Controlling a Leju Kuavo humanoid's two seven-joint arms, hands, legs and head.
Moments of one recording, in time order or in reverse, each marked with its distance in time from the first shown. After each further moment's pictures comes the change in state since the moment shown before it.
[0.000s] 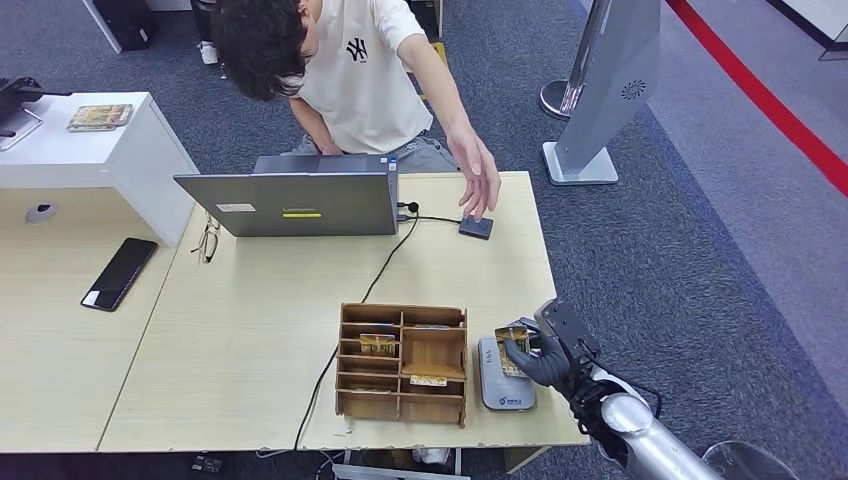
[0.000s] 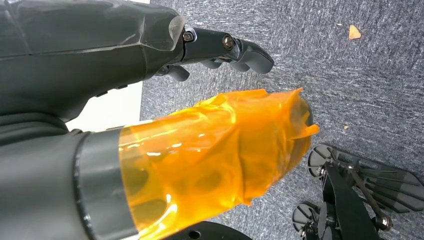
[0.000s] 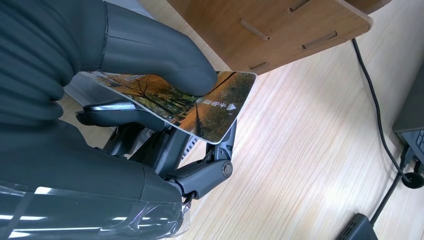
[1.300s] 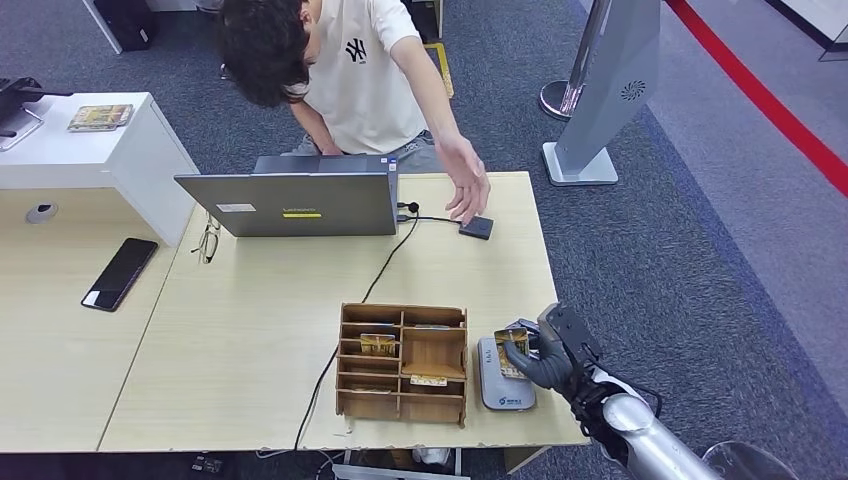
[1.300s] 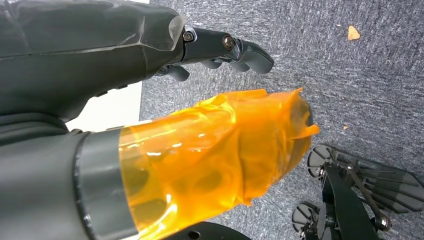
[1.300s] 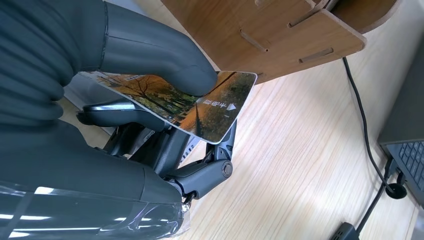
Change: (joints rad) left arm 0.000 0.000 0.000 0.000 -0.001 0.002 -0.002; right arm -0.002 0.007 -0.017 0.045 0.004 0.076 -0.079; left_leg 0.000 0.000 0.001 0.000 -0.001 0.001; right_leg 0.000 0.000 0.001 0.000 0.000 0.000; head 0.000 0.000
